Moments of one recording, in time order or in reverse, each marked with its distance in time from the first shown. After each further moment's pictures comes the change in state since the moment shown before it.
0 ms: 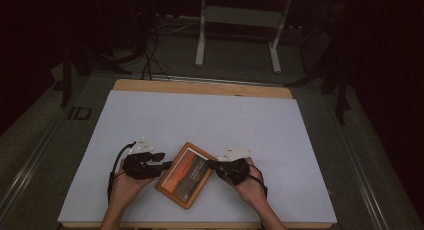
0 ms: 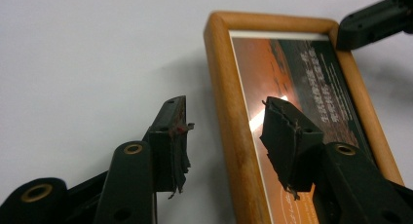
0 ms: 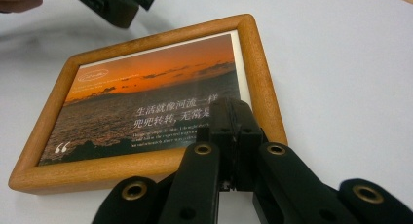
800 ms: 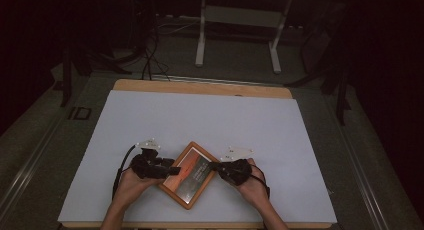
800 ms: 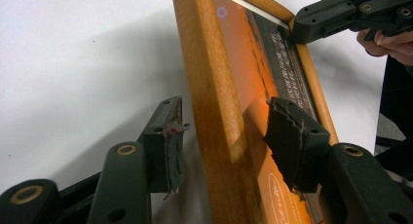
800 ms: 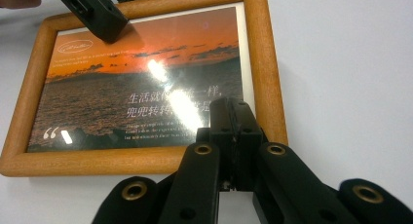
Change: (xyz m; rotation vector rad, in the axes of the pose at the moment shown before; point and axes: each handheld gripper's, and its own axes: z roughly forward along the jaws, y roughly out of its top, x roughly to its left) left arm 0.005 0.004 0.022 0.085 -0.229 -0.089; right arm -0.007 -0.009 0.001 0.042 0.017 0.011
